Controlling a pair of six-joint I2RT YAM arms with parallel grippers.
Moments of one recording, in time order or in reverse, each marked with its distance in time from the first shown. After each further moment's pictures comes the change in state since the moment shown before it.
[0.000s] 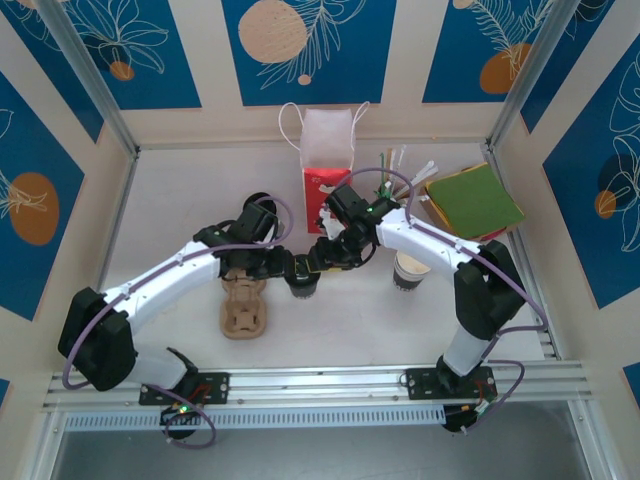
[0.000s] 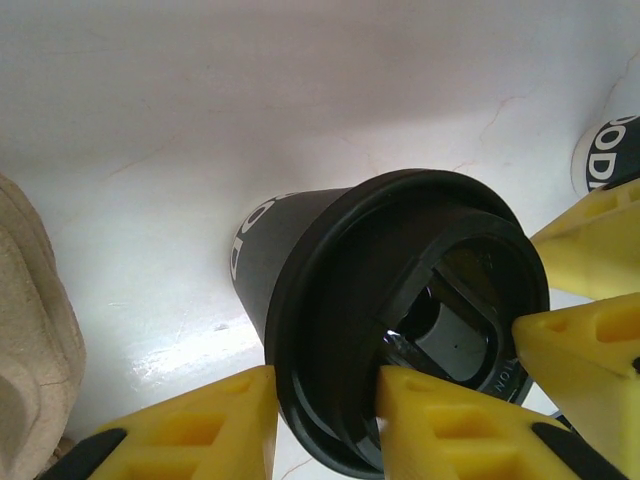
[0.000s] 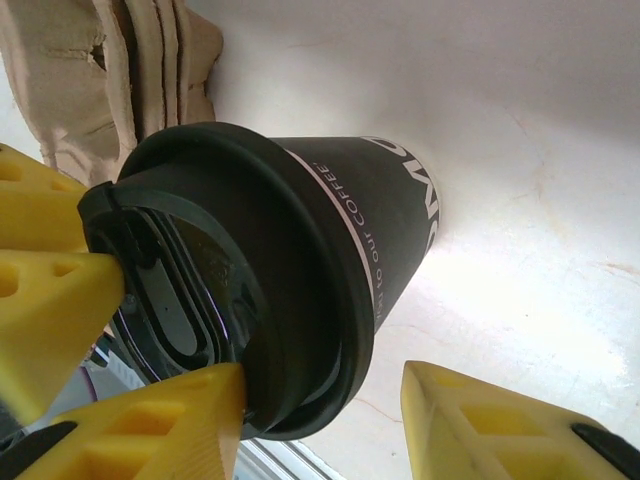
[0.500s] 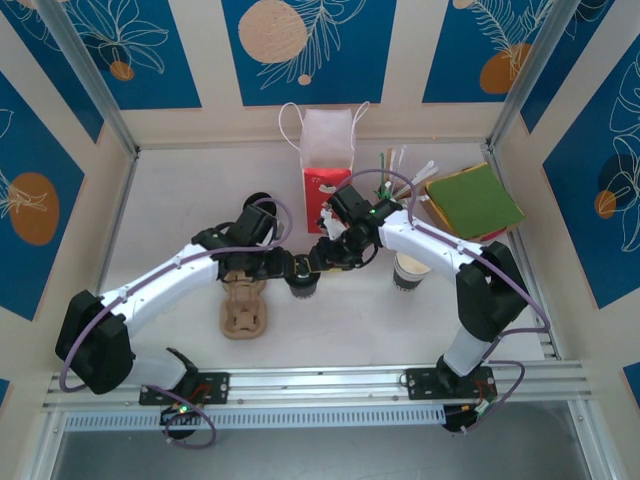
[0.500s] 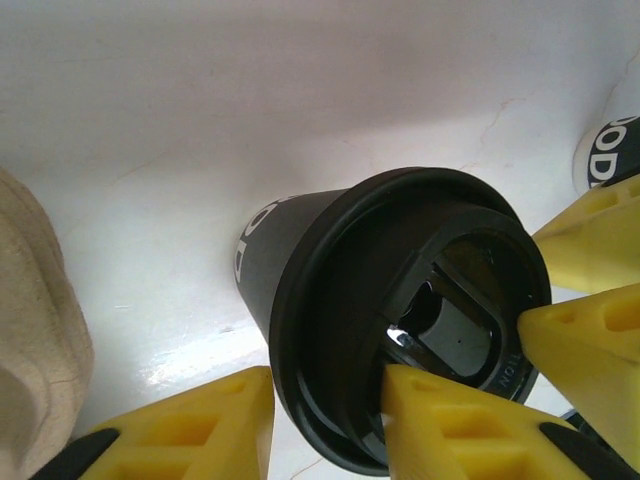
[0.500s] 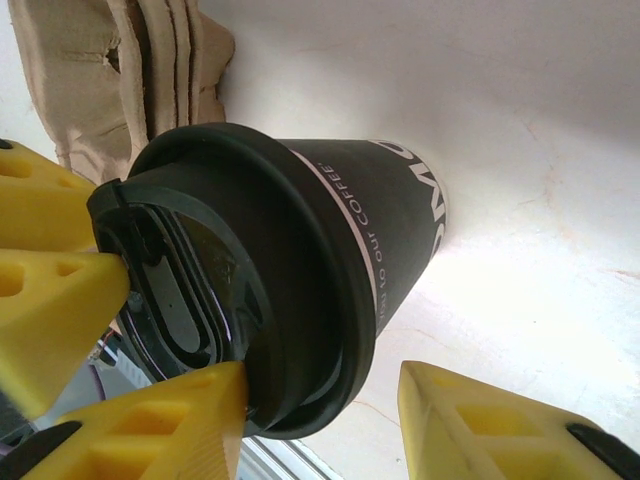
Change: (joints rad) left arm -0.005 -0.018 -0.006 -0.002 -0.016 0.006; right arm -0.008 -0.015 -0.019 0.024 -0.015 0.000
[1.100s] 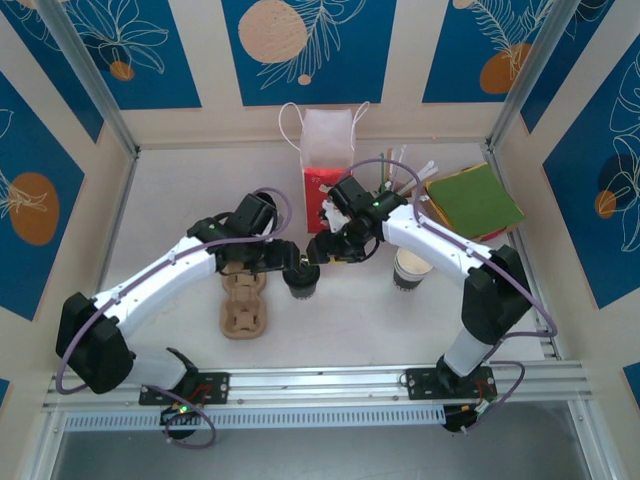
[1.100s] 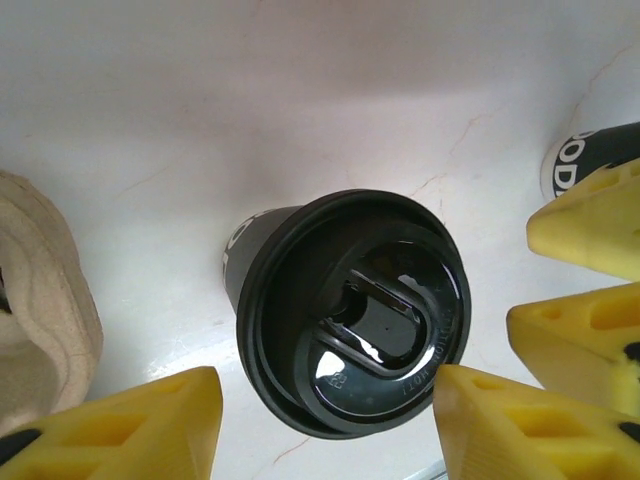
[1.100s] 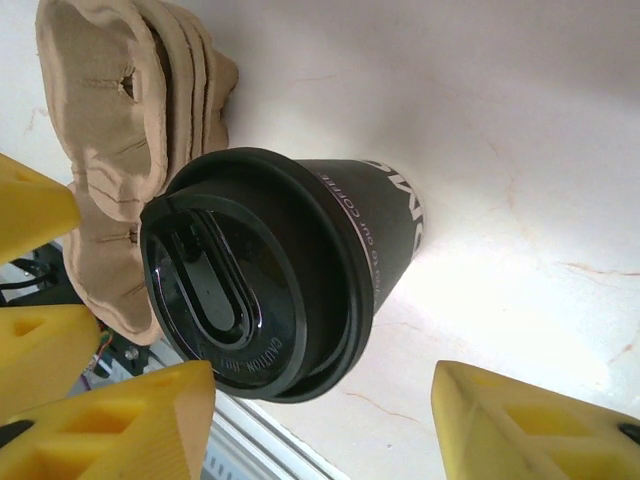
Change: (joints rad) left arm -0.005 -0.004 0.119 -0.104 -0.024 -0.001; right arm 0.001 -0.035 0.082 -0.090 0.078 -0.001
